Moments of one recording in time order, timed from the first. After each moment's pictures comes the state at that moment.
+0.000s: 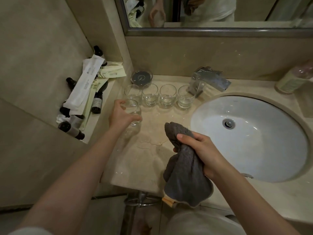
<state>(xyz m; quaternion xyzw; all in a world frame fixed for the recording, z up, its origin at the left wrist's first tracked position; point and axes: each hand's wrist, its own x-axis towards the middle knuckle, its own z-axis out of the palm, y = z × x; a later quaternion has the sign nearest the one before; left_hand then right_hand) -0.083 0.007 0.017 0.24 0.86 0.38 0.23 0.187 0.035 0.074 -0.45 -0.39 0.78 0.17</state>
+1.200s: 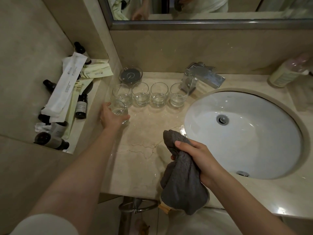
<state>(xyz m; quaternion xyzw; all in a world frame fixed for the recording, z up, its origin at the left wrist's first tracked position) -0.106 0.036 -0.030 0.16 0.89 0.39 0.18 0.190 0.039 0.049 -0.49 -0.33 0.79 0.17</state>
